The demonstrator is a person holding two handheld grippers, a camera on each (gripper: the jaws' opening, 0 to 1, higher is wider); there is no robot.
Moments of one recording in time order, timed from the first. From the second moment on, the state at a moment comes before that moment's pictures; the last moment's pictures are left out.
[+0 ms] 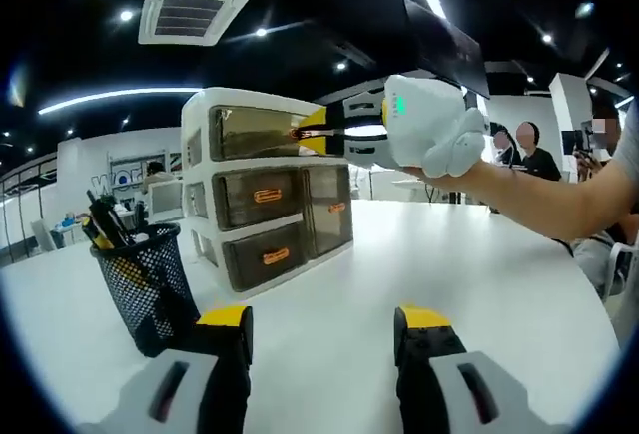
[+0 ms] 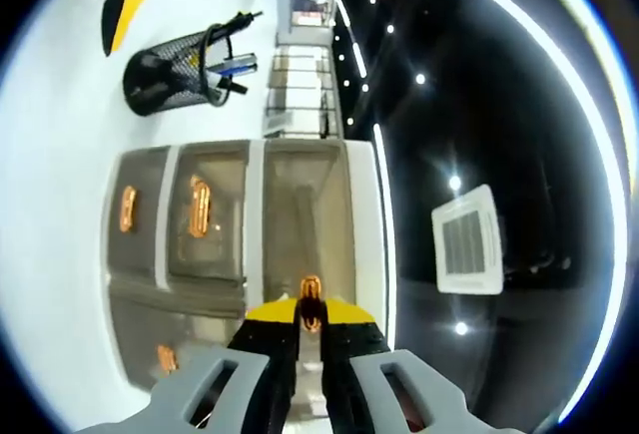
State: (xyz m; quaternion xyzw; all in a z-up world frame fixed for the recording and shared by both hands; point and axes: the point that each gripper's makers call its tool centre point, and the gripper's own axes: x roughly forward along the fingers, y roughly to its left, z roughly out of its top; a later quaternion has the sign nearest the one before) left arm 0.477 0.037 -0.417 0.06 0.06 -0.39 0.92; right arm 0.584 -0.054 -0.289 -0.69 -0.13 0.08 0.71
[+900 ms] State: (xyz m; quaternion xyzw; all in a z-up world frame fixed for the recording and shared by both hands) left arm 0.464 0.034 -0.413 0.07 0.06 -0.39 0.92; right arm 0.523 -0.130 -0.341 -0.19 -0.02 0.34 0.92
